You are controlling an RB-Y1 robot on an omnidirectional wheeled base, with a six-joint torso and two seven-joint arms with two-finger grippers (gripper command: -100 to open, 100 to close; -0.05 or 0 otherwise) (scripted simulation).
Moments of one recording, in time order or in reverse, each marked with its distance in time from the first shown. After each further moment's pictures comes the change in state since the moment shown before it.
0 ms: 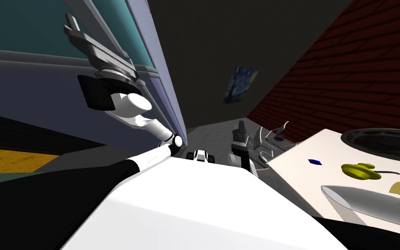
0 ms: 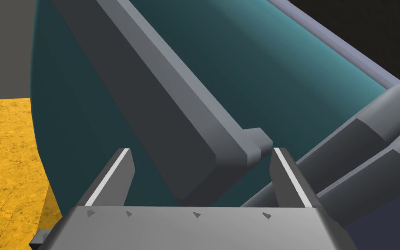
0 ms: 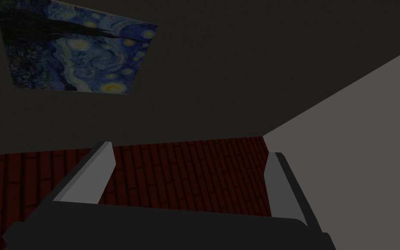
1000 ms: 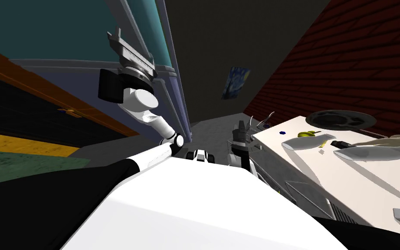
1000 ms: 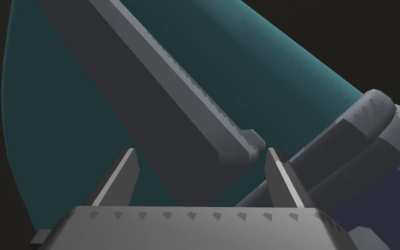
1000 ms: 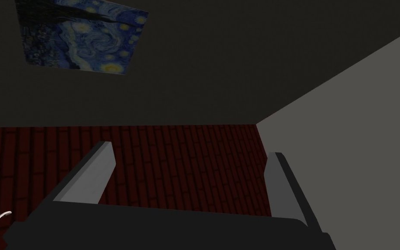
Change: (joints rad) left arm -0.044 -0.010 -0.119 0.055 0.118 0.090 0.064; right arm 0.000 0.000 0.000 0.000 0.000 0.000 0.000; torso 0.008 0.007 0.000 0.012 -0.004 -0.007
